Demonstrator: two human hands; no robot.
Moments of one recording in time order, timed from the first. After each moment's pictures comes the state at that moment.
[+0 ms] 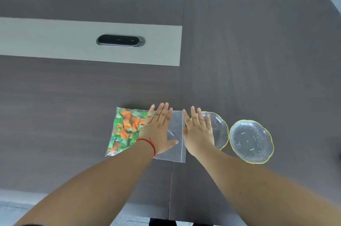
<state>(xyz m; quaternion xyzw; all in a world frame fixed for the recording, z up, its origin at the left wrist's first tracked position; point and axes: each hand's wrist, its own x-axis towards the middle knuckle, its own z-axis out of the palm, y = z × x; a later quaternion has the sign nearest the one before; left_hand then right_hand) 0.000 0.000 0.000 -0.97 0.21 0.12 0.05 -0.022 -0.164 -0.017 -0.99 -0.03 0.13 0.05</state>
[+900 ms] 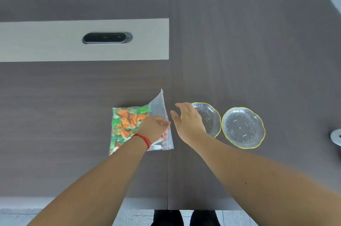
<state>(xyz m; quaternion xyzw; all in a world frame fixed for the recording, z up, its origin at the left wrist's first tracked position) -0.004 -0.025 0.035 -0.84 -0.15 0.31 -0.42 -0.021 -0.160 0.011 -0.94 0.06 0.07 0.33</state>
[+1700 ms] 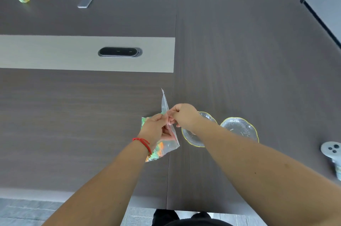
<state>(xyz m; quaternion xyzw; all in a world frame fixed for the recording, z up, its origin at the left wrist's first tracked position) -0.032 -0.029 0.100 -0.65 -0.21 0.25 -0.69 -0.004 -0.153 0.105 -0.80 0.07 0.25 0.53</state>
